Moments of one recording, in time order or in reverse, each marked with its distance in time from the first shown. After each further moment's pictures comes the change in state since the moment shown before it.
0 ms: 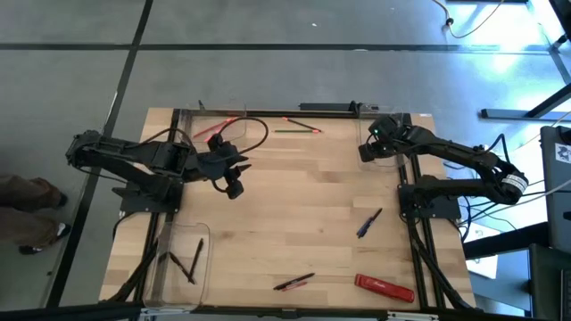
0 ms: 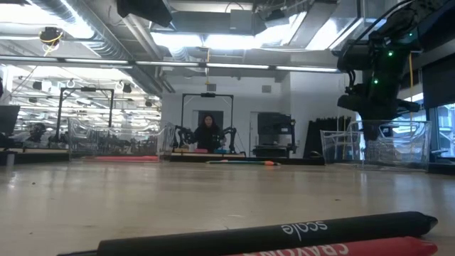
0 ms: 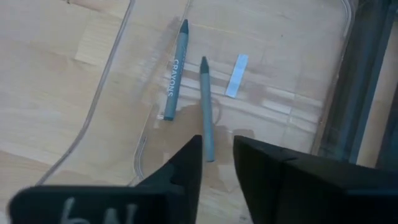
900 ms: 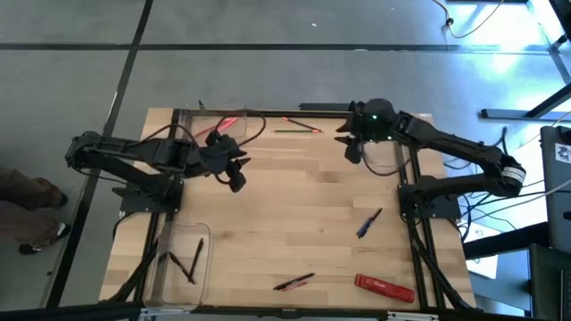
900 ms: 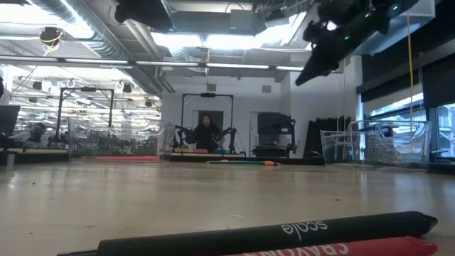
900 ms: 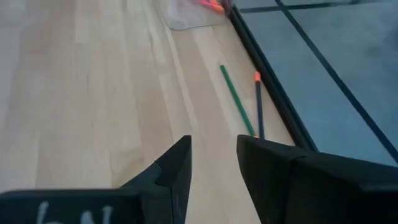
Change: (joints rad) left arm 0.058 0.000 0.000 -0.012 -0.001 -0.091; right arm 0.161 0.046 0.248 0.346 -0.395 -0.790
